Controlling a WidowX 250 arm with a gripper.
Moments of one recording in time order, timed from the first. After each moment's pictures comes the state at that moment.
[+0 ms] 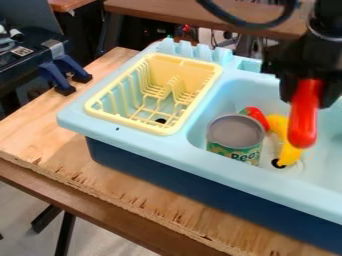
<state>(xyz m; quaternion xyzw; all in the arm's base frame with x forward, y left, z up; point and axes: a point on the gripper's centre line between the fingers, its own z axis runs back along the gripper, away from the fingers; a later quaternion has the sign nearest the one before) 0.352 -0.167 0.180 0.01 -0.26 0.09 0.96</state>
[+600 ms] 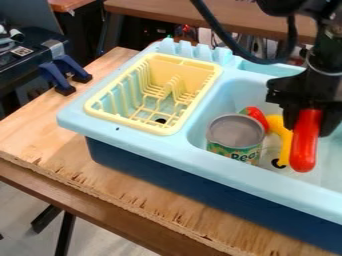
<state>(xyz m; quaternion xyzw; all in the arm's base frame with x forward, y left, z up) 0.369 -0.181 0.137 0.00 -0.22 0.05 0.97</state>
